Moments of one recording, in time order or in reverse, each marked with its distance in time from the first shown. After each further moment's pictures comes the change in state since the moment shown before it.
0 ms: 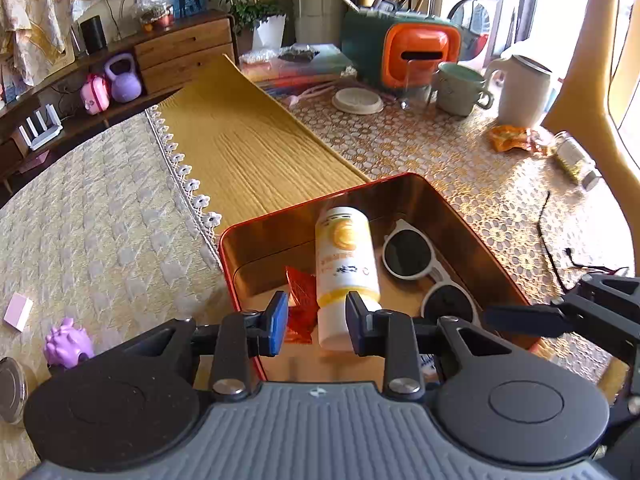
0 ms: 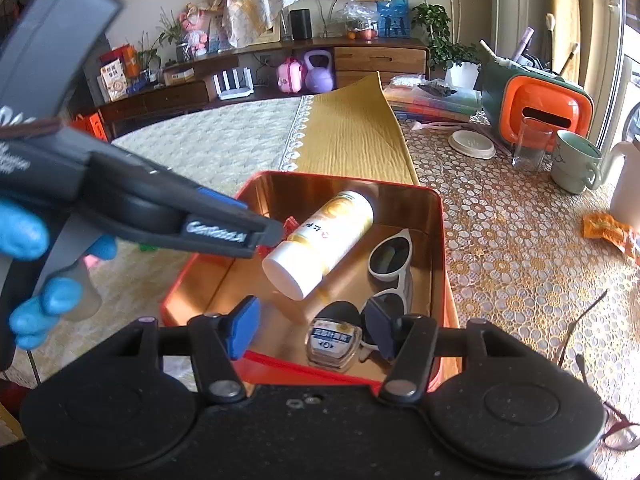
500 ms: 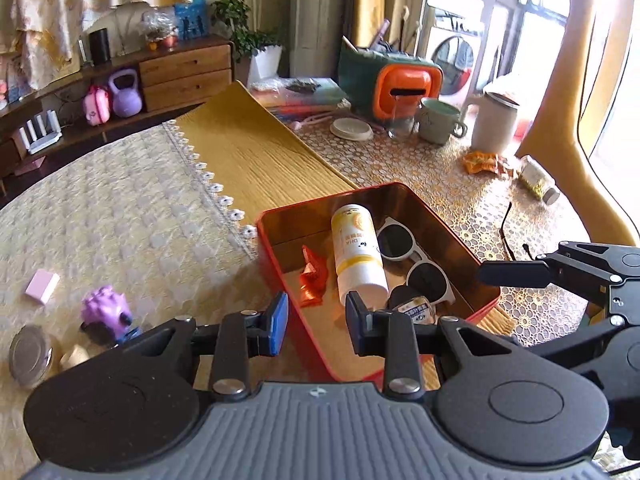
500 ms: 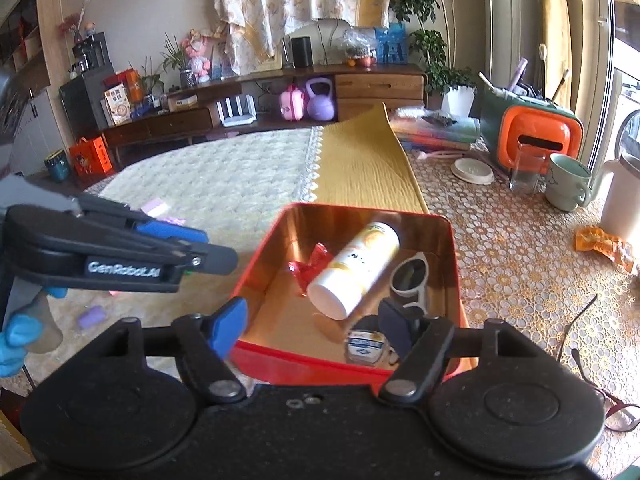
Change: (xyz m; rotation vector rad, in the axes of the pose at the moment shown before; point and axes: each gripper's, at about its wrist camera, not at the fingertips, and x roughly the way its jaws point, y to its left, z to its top) left arm -0.073 0.035 -0.044 -0.044 -0.106 -0.067; right arm -0.036 0.033 0.000 0.009 -0.086 -0.003
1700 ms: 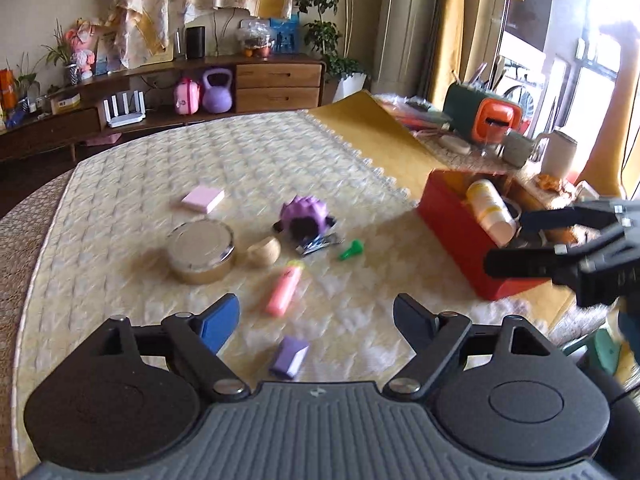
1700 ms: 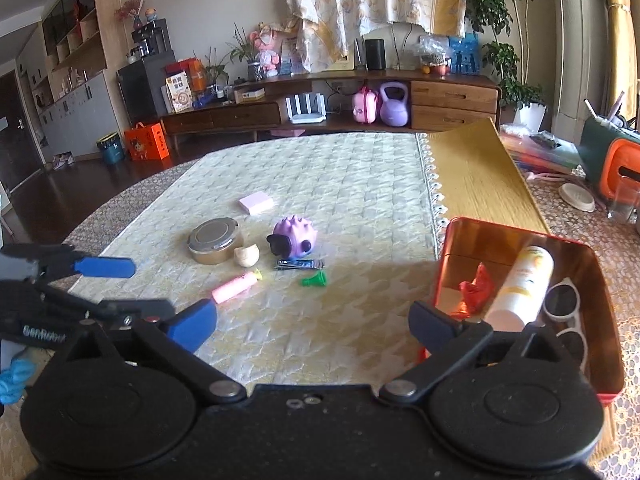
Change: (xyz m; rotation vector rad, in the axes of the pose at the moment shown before) left arm -0.090 0.142 -0.126 -0.134 -0.103 0.139; right arm 0.036 0.119 0.005 -0.091 0.003 0.141
